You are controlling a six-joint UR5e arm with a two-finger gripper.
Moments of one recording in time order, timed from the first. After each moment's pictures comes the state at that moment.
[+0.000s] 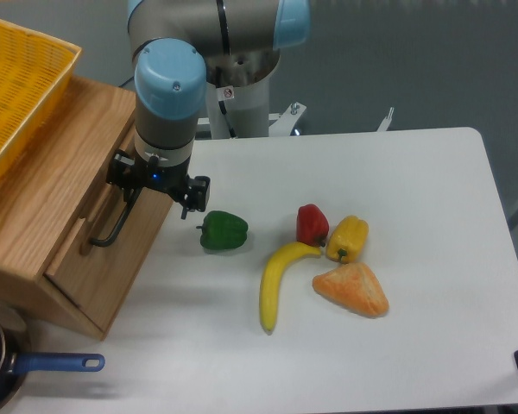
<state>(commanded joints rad) 2.24 -1.76 -1.54 -1.42 1.33 0.42</state>
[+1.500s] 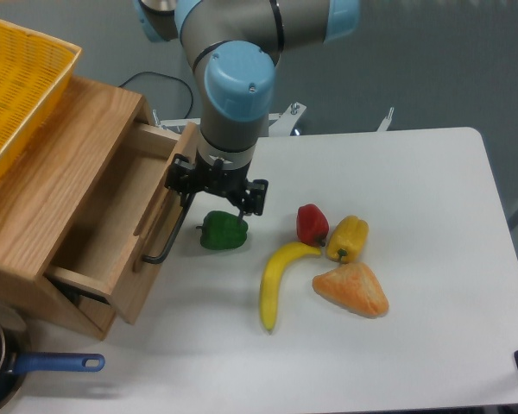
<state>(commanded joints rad) 2.39 -1.76 -1.54 -1.43 1.36 0.60</state>
